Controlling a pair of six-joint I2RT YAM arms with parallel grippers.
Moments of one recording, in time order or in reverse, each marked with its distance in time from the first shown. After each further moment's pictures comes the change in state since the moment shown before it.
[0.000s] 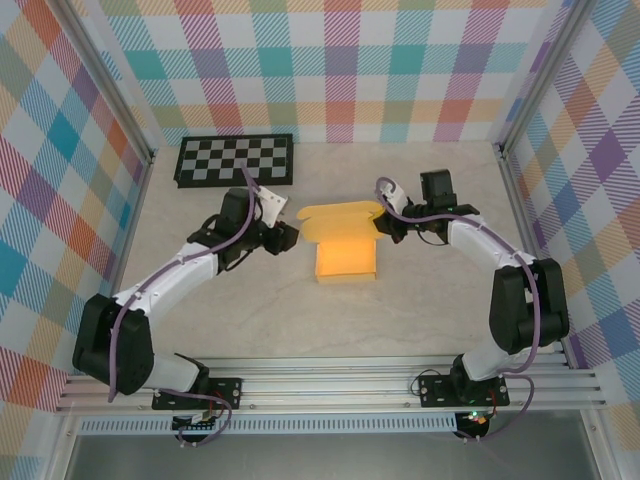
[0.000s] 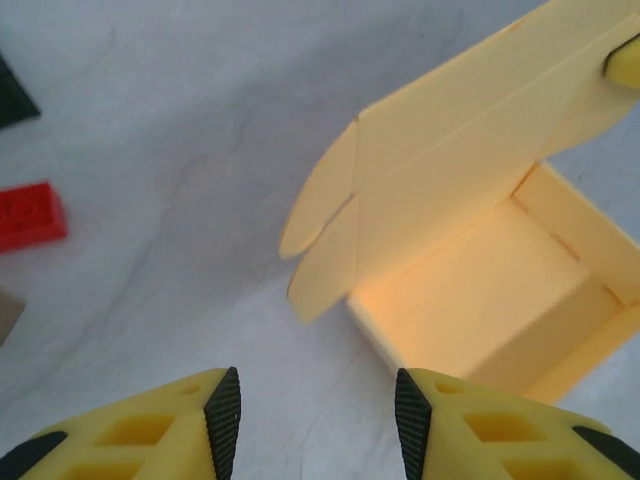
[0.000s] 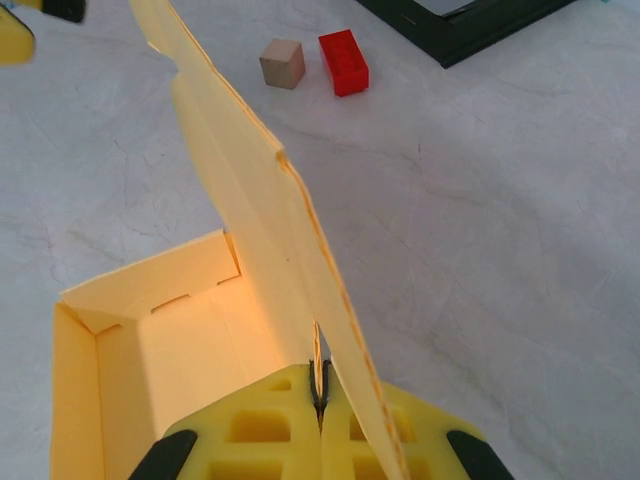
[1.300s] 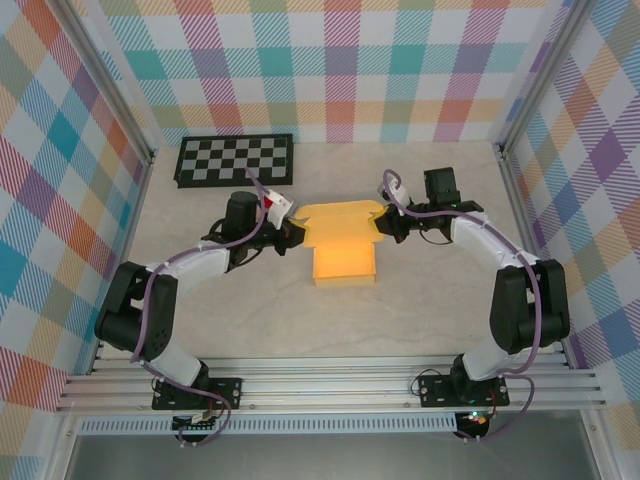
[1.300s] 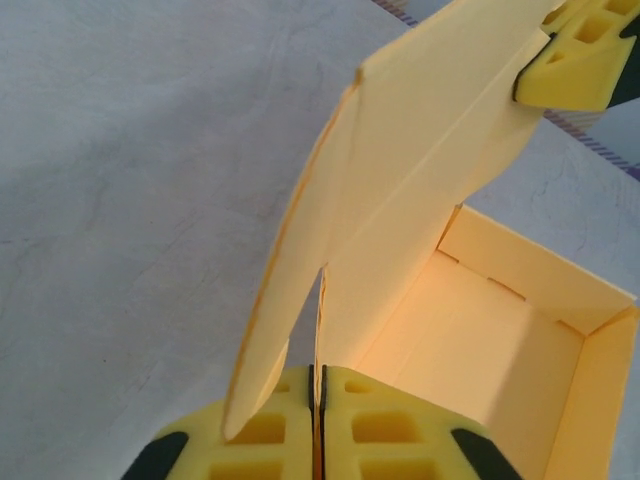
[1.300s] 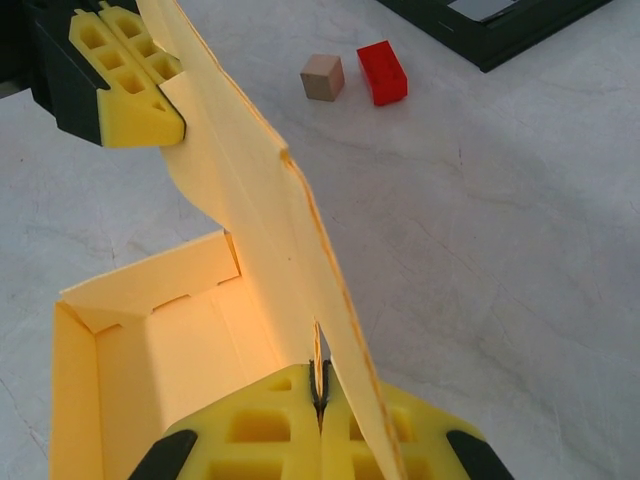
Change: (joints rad) left arm 0.045 0.196 -0.024 0.304 0.341 0.004; right arm -0.012 -0.003 0.031 -0.077 -0.085 0.017
